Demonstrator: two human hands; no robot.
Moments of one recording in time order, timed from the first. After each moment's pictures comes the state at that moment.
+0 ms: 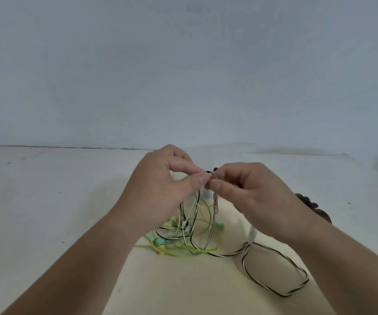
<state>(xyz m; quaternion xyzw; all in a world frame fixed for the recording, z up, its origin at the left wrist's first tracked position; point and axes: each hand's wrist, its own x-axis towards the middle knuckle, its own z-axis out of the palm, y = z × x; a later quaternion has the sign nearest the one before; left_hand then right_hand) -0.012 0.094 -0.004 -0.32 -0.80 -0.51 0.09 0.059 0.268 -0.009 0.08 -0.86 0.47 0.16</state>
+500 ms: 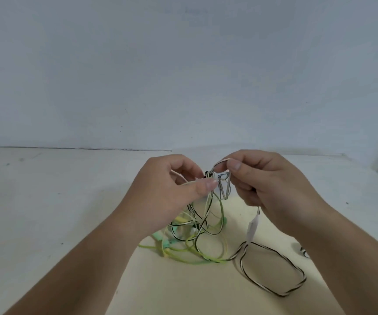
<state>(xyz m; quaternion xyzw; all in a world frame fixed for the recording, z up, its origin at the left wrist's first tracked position) -0.006 0.097 -0.005 -0.29 -0.78 -0.56 0.01 0.058 0.282 -0.004 0.08 -0.75 0.64 0.15</state>
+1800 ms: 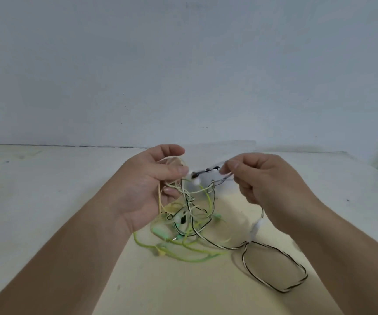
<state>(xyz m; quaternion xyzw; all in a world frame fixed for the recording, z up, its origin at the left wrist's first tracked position) -0.018 0.090 0.003 -0.14 -0.53 -0.80 -0.23 0.051 0.280 -0.013 -0.05 -0.76 0.61 0.19</state>
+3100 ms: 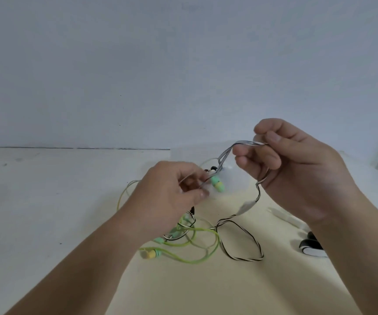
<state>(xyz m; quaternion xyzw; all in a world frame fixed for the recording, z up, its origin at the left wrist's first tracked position) -0.010 0.101 -0.015 -0.34 -0.80 -0.49 0.01 0.070 0.287 0.021 0.13 -0.51 0.83 0.17</state>
